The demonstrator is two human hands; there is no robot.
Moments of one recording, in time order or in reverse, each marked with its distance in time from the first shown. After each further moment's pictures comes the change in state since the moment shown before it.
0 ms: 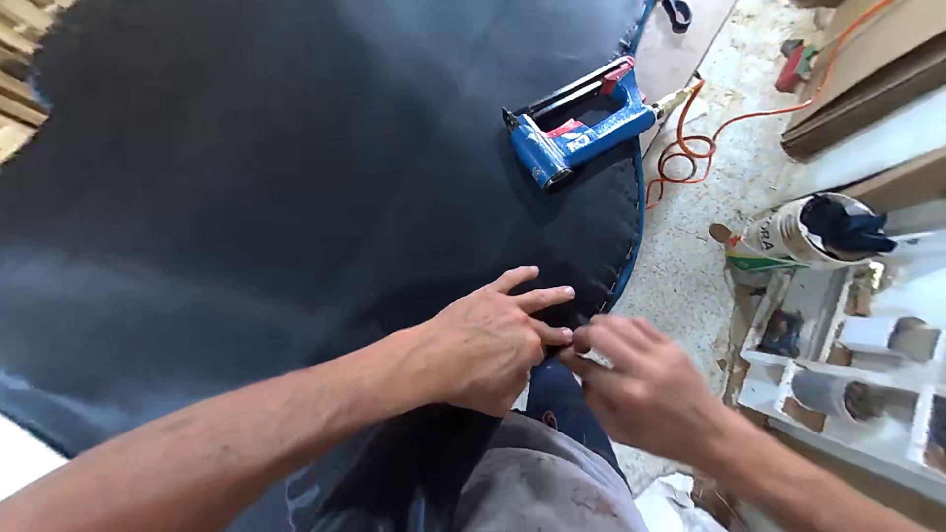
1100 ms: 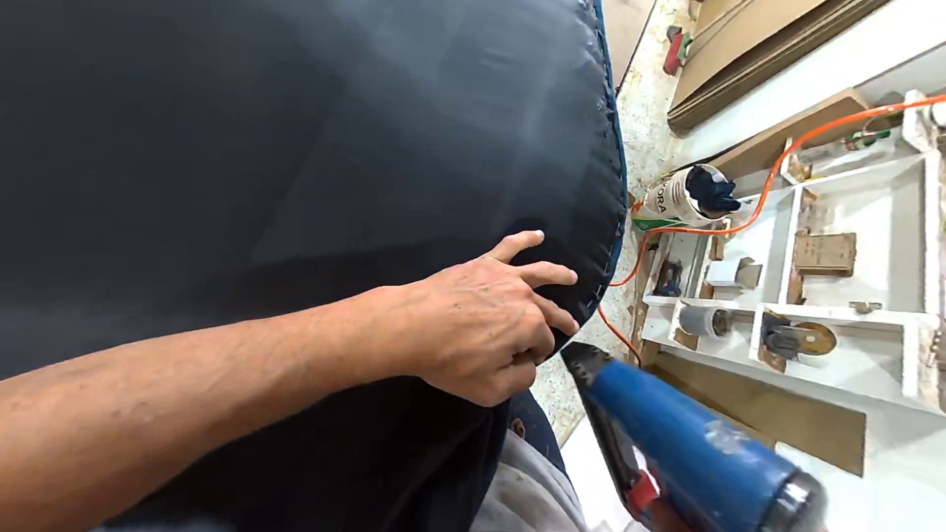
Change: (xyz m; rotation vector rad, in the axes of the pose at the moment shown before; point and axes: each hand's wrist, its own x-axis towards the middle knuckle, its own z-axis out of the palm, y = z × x) left_hand 0.008 -0.055 0.013 -0.200 0.115 0.334; right_hand -0.046 -0.128 -0.071 0.354 -0.105 1.023
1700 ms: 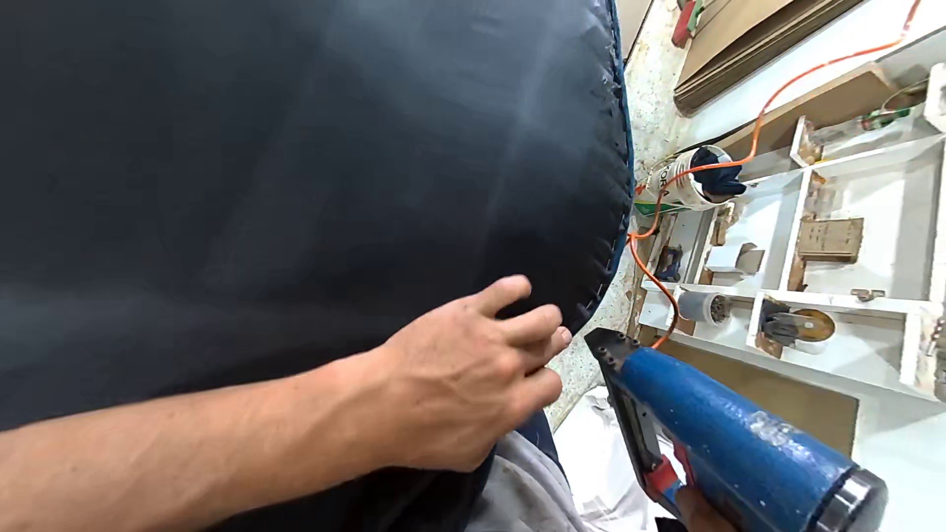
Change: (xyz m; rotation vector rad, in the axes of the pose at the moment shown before) left_hand -0.011 0.030 0.021 0.236 0.064 -0.007; right_hand 0.011 0.018 -0.018 -0.085 0.033 0.059
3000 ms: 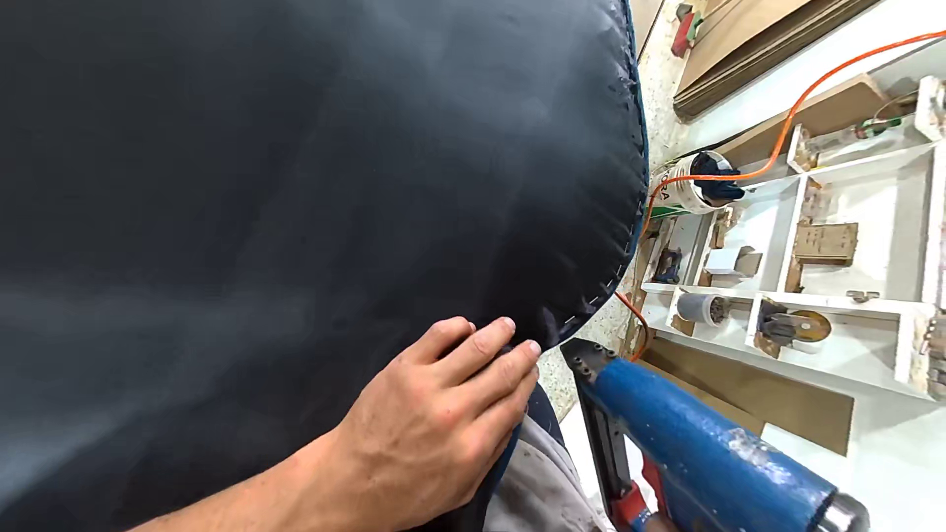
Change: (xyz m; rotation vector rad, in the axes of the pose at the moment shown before) left_hand -0.065 0.063 0.029 0.014 0.310 -0.353; right_hand -0.034 -0.052 0.035 0.137 -0.001 0.054
